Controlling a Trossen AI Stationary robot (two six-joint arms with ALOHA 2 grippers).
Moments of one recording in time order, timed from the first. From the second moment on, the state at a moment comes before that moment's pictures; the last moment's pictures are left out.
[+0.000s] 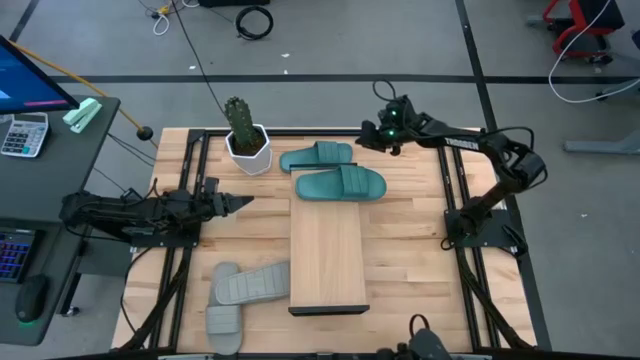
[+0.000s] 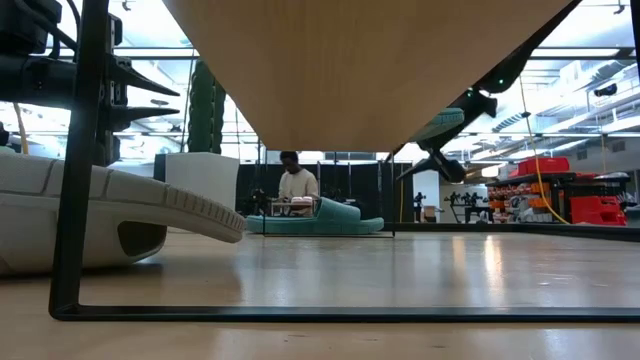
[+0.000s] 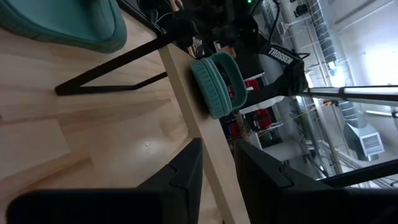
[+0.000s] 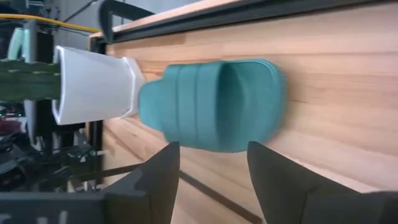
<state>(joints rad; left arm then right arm) -0.04 0.21 0.01 0.19 -0.34 -1.22 -0.83 1.59 0.92 -0.07 -0.46 0.92</state>
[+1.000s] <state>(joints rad) -0.04 0.21 0.01 0.14 -0.37 -1.14 -0.83 1.78 1.35 -0.55 -0.37 0.83</state>
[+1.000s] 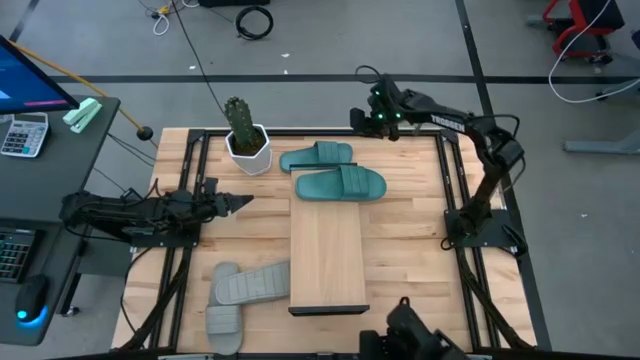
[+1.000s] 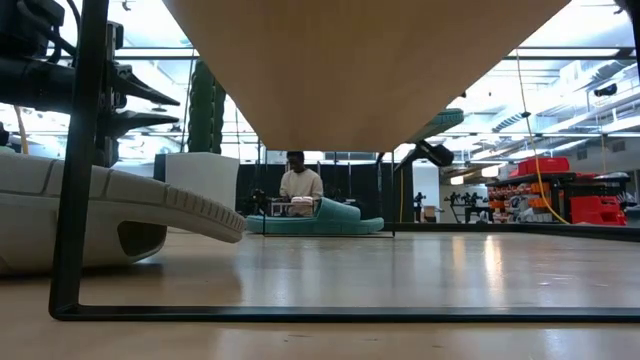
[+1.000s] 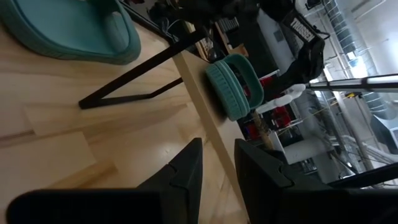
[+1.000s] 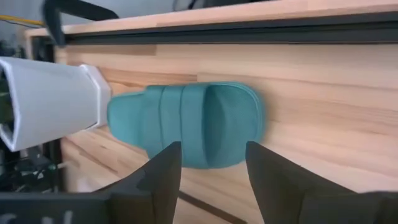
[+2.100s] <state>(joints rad) -0.04 0.21 0.01 0.16 -0.37 -1.20 -0.80 2.04 1.41 -0.53 -0.40 0.90</state>
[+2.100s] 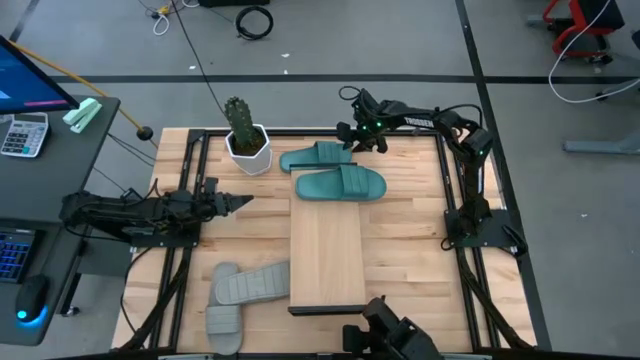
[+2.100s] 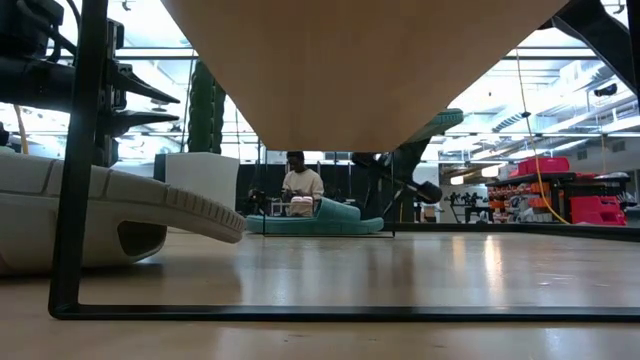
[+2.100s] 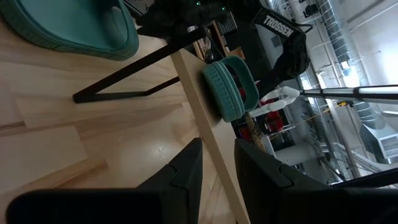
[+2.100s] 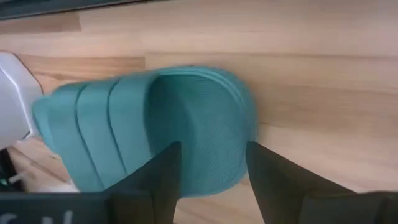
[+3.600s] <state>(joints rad) -0.04 0.21 0.01 0.15 -0.37 -1.18 -0.77 1.98 1.42 -0.50 -0.59 0.75</state>
